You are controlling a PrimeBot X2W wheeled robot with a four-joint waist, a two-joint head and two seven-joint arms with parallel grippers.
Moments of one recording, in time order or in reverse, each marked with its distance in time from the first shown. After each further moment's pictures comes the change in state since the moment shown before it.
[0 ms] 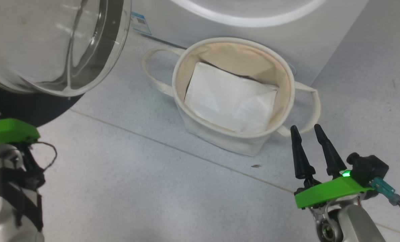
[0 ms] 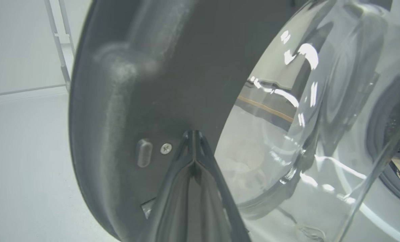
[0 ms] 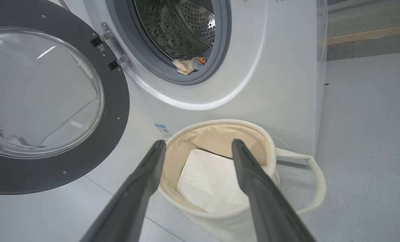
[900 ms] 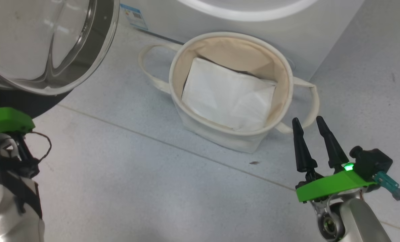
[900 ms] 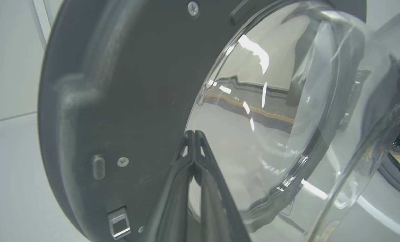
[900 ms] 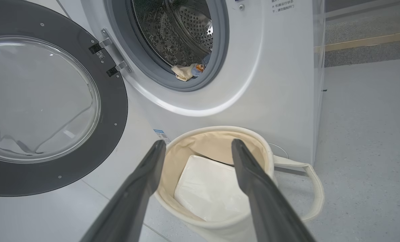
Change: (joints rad) left arm -0.081 -0.045 0.137 0.052 0.198 -0.092 0.000; right arm -0.023 -0.012 0.001 -0.024 -0.001 0.000 0.007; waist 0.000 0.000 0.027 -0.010
